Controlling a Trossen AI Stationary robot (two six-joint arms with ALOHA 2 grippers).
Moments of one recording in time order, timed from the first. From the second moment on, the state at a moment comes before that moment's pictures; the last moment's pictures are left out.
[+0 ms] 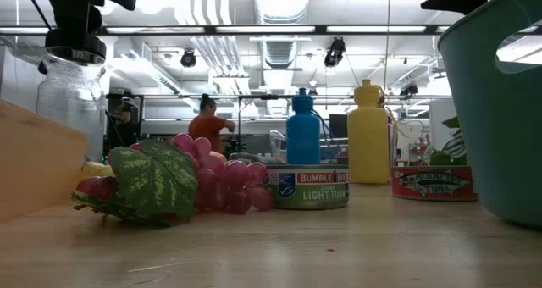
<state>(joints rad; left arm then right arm) -0.09 1.18 1.20 -1.50 -0.12 -0.65 -0.21 0.41 0.78 -0.52 0.24 0.22</state>
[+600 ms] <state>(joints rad) -0.09 1.18 1.16 -1.48 -0.10 -0.64 -0.21 0.41 0.78 -0.52 0.24 0.22</state>
